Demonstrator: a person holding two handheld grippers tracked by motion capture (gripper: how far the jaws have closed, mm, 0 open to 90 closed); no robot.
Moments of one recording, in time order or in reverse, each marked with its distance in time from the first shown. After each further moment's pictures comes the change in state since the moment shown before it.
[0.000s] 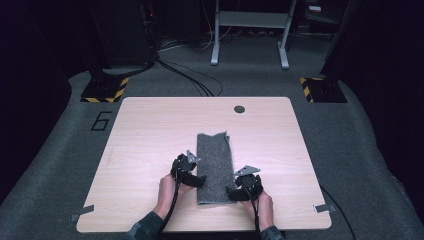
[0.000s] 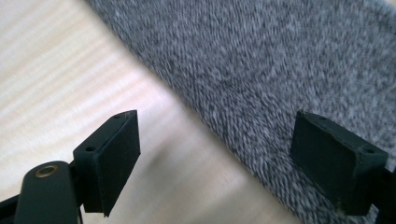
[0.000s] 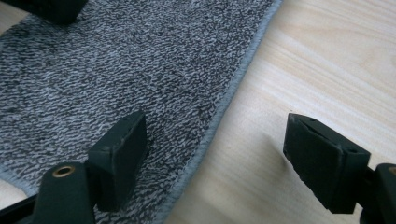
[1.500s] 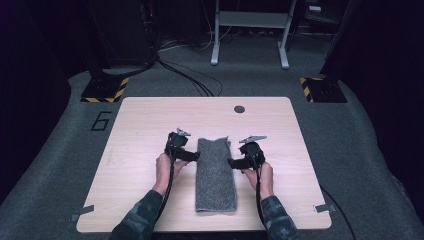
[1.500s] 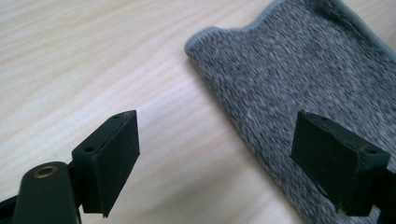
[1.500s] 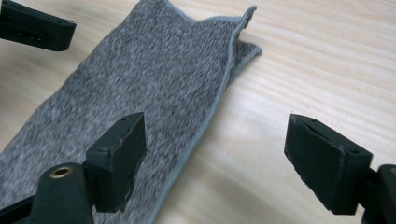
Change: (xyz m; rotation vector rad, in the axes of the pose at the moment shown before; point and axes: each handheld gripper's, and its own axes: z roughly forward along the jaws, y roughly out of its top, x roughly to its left) left arm 0.072 0.047 0.010 -0.036 0.019 -0.178; right arm -0.059 0.074 0.013 -0.045 0.075 0.110
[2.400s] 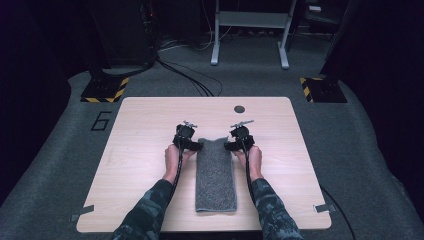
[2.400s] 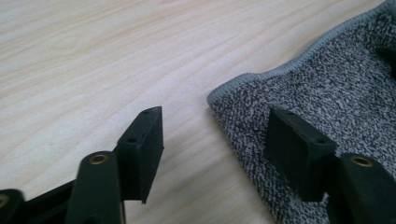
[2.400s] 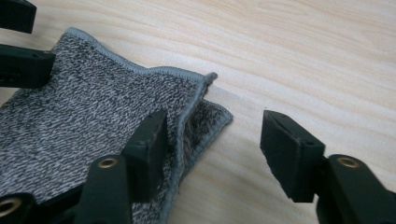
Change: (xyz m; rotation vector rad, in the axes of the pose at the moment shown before) left arm 0.005 0.025 0.044 0.022 0.039 -0.021; right arm -0.023 0.044 0.070 0.047 -0.073 0.030
